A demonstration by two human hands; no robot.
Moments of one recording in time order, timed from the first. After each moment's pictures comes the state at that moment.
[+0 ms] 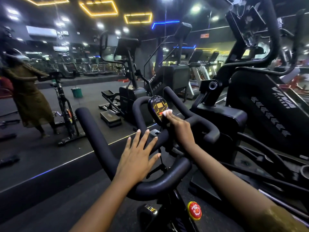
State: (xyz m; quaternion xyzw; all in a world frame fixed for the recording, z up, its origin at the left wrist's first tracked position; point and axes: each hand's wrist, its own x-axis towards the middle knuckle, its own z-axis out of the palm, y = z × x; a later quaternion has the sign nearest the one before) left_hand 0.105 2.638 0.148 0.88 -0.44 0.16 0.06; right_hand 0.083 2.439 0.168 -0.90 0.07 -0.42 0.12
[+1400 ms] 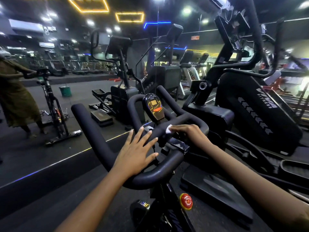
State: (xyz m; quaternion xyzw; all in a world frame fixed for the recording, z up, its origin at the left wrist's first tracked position) left_hand 0.100 2.641 0.154 0.85 -0.50 0.16 -0.01; right_hand 0.008 2.409 0.168 -0.96 -0.01 -0.29 0.04
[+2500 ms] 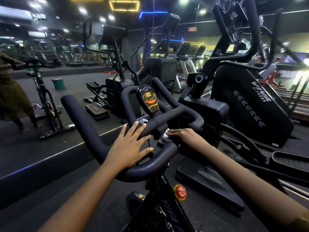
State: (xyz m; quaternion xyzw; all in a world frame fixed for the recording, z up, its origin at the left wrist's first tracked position) left_hand 0.101 2.640 0.154 0.85 -0.51 0.14 -0.03; right_hand -0.004 2.415 0.149 -0.99 -0.01 -0.16 0.06
